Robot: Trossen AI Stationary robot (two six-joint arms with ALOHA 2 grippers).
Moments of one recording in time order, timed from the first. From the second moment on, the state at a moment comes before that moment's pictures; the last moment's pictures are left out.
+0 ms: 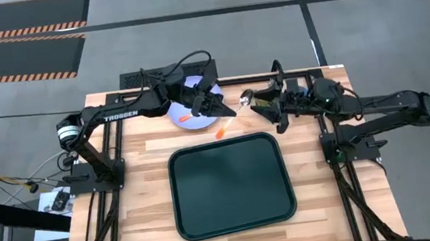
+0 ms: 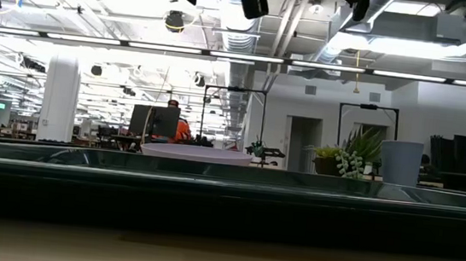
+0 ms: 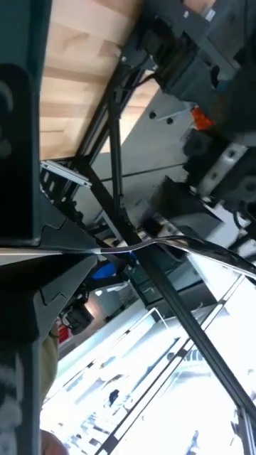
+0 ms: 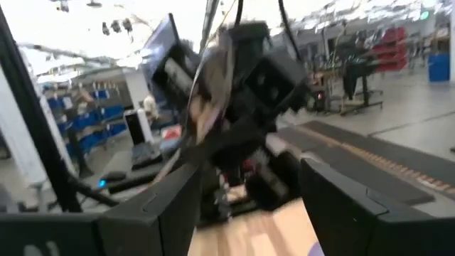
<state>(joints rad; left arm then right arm) 0.35 1.65 1.33 0.43 0.89 -1.01 -0.16 0.93 0.71 0.39 0.00 0.21</state>
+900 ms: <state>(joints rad) 0.25 1.64 1.33 -0.13 0.44 -0.81 -0.16 0.84 0.71 0.05 0.00 0.49</state>
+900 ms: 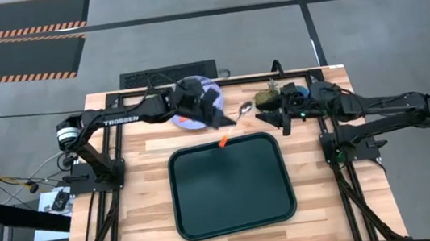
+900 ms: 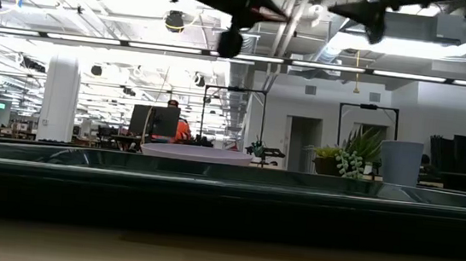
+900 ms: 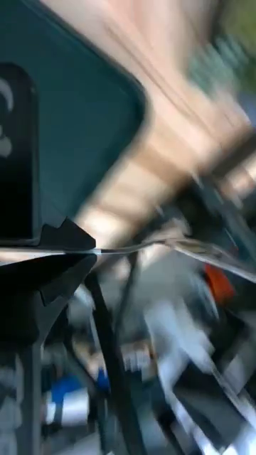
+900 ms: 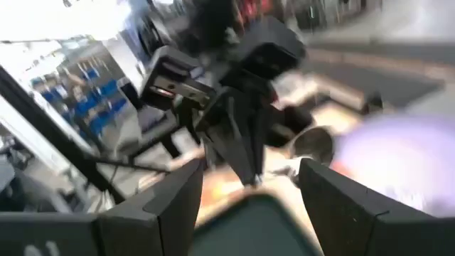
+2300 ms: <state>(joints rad) -0.73 1.39 0.58 -0.15 -0.77 -2.29 -0.19 0.71 0.71 -0.15 0.00 0.51</state>
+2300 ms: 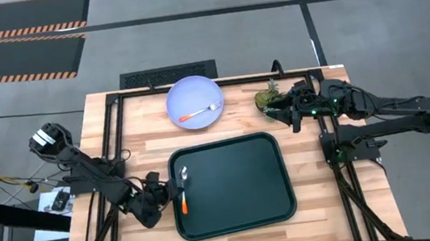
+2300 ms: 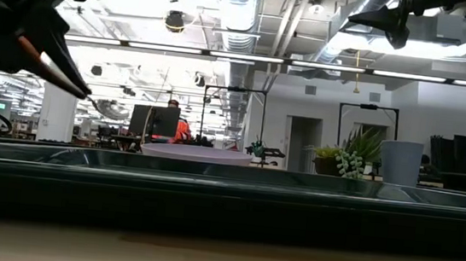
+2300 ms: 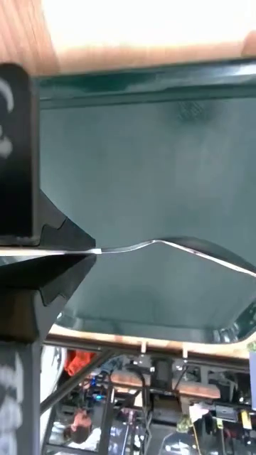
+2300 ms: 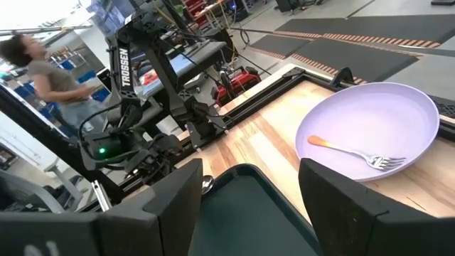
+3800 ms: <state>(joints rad) -0.71 1.62 0.67 -0.06 -0.58 -2.34 -0.19 0.71 0.71 -0.17 0.00 0.51</state>
